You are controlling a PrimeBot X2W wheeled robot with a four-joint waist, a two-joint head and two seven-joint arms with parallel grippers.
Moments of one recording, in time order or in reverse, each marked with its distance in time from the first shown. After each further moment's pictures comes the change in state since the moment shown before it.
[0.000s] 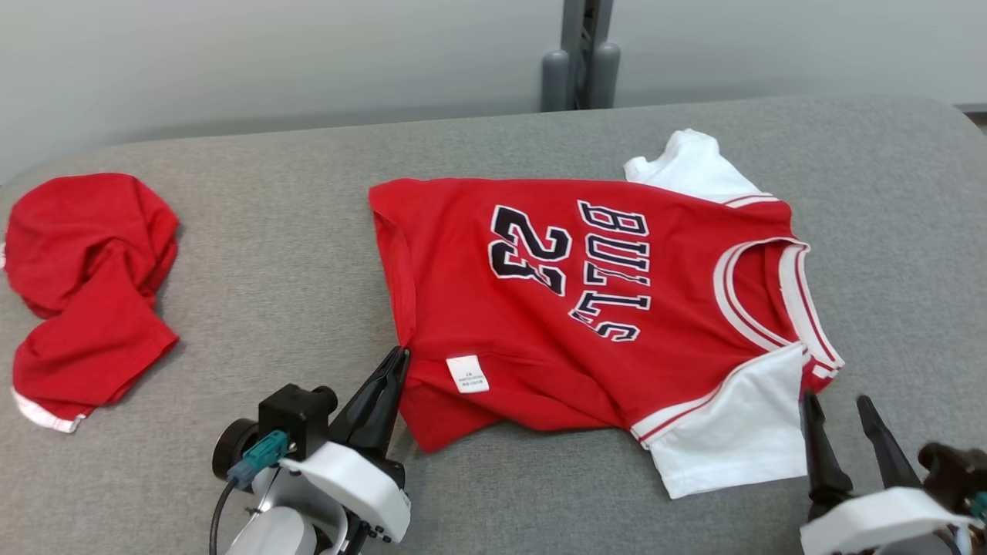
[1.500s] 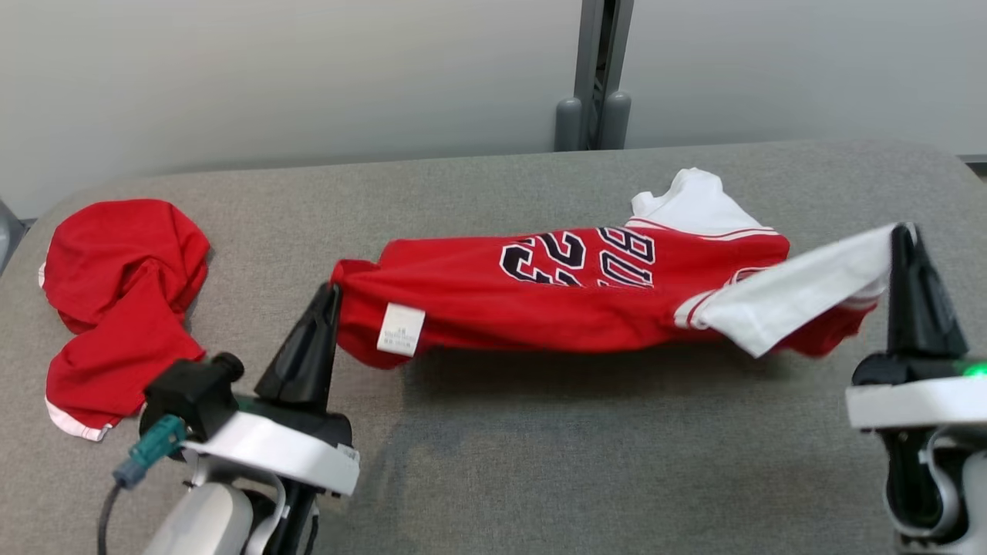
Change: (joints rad) left arm 0.053 0.072 0.116 -0.246 -0.094 0.055 -0.026; right arm -0.125 -0.001 -0.051 -0.267 0.132 0.000 0.040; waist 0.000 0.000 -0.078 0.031
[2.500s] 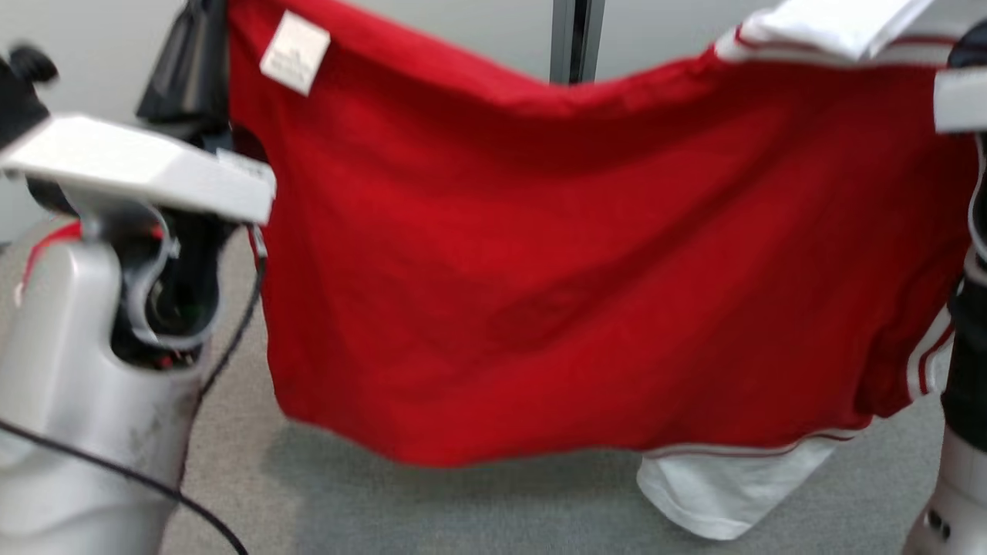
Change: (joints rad) left arm -0.442 -0.044 0.177 -0.090 -0.255 0.084 0.245; right arm -0.594 -0.002 -0.012 -0.081 -0.177 0.000 0.203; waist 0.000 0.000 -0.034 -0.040
